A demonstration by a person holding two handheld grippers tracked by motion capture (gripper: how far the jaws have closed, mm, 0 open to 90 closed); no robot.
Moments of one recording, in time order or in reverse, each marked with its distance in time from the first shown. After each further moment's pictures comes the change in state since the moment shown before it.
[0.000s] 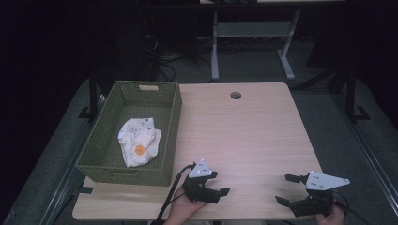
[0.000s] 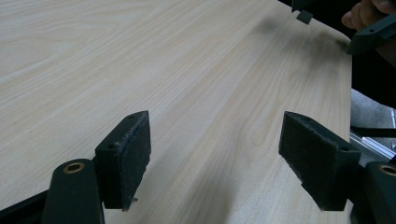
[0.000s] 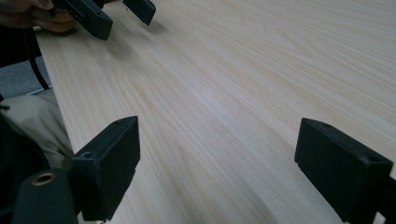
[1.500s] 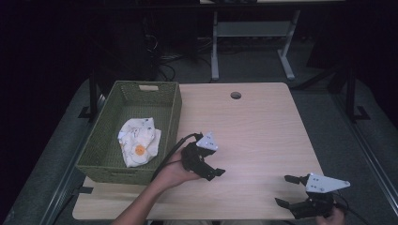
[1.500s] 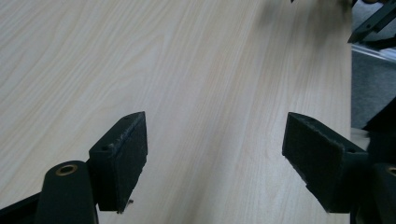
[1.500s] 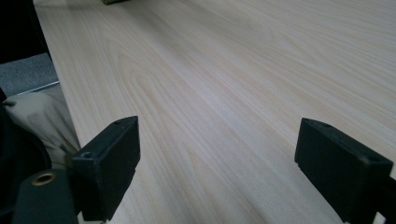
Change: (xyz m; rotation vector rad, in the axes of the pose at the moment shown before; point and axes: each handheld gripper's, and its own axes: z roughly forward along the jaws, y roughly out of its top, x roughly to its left) left arm 0.025 0.103 -0.033 0.251 -0.042 0.270; right arm 0.006 0.001 -0.002 -0.009 0.002 -0.031
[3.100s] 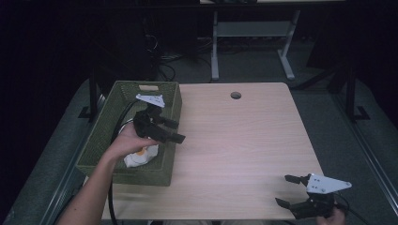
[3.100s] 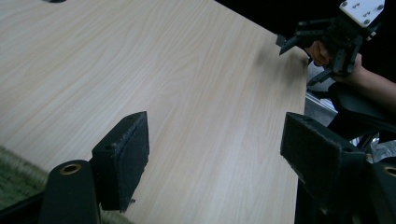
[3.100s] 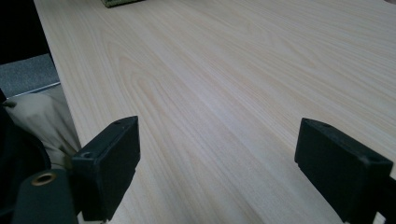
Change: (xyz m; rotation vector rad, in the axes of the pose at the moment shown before) left arm 0.088 -0.020 -0.120 -0.105 -0.103 -0.220; right arm 0.001 0.000 -0.002 -0.015 -0.002 -0.010
